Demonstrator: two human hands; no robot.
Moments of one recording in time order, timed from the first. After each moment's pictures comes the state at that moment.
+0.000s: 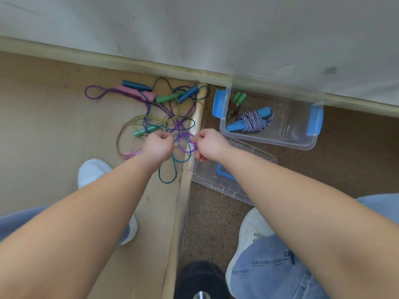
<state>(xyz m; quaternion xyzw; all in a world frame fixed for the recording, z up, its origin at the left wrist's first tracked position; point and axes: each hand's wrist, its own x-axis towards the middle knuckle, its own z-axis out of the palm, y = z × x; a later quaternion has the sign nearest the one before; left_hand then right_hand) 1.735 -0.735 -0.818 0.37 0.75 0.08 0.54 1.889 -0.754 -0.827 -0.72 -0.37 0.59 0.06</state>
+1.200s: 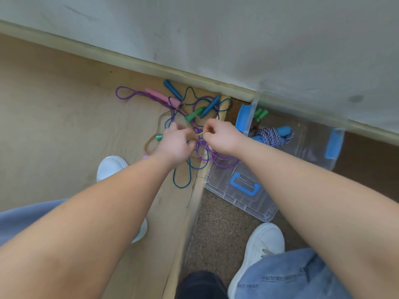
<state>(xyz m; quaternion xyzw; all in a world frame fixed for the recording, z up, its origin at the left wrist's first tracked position) 1.705 -0.717 -0.818 0.66 0.65 -0.03 0.39 1.872 -0.706 -0.792 -0.64 -0.61 0.47 0.01</state>
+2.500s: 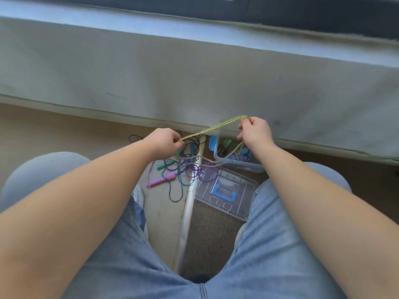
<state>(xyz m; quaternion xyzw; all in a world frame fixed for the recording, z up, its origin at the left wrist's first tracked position) 1.706 -0.783 -0.586 0.79 0.56 -0.05 0.25 1.964 -0.823 -0.595 -0.79 -0.40 0.32 0.34</state>
